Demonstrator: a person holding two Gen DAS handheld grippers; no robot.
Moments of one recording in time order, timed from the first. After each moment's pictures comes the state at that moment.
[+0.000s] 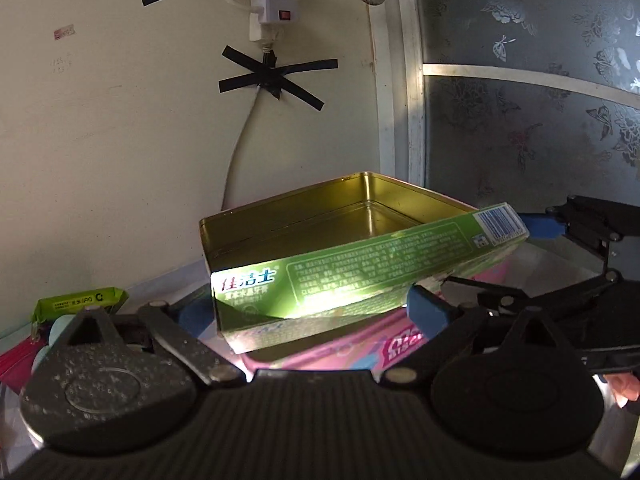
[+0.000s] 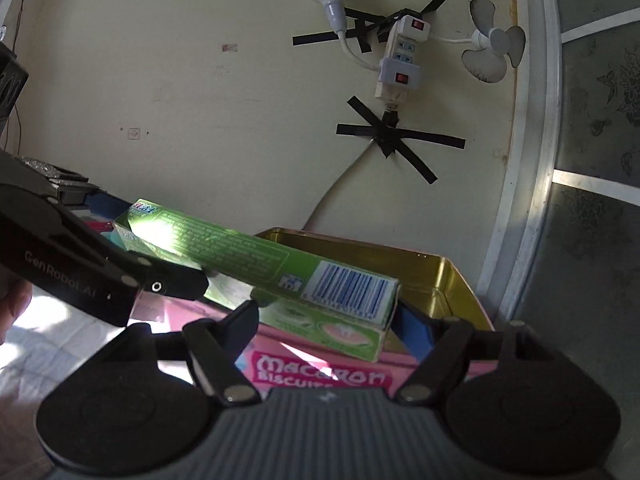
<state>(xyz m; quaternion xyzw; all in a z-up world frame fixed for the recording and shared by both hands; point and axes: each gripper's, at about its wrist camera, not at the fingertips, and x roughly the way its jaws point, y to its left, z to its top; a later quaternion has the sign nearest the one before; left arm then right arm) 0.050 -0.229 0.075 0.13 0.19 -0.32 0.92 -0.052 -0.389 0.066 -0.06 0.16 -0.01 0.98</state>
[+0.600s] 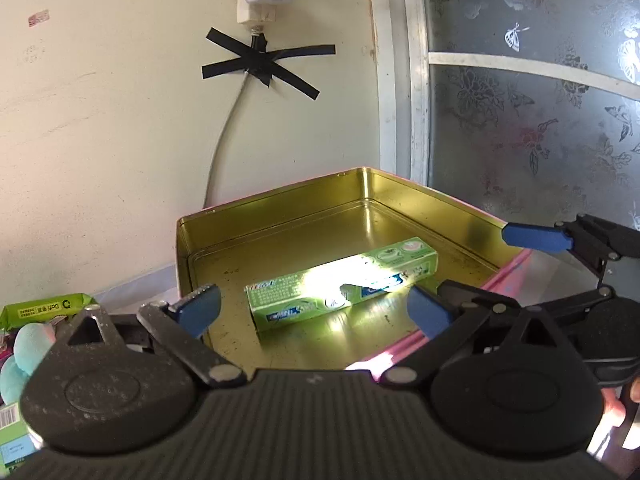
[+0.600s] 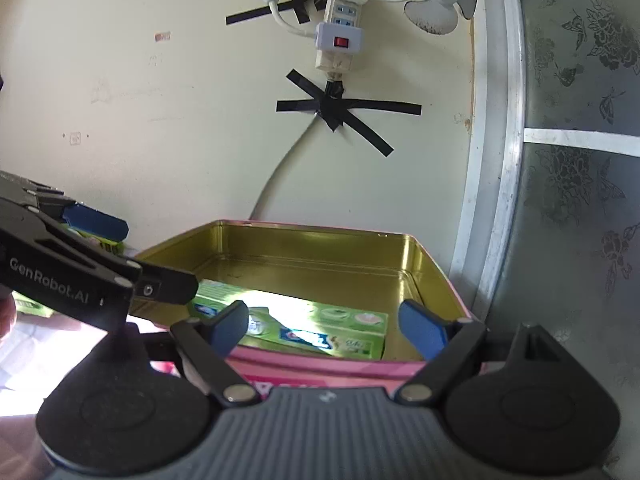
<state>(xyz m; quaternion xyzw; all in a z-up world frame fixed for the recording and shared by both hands) 0.054 -0.247 0.065 0.12 0.20 -0.32 0.92 -0.035 -0.426 0.053 -0.02 0.16 -0.05 0.99</state>
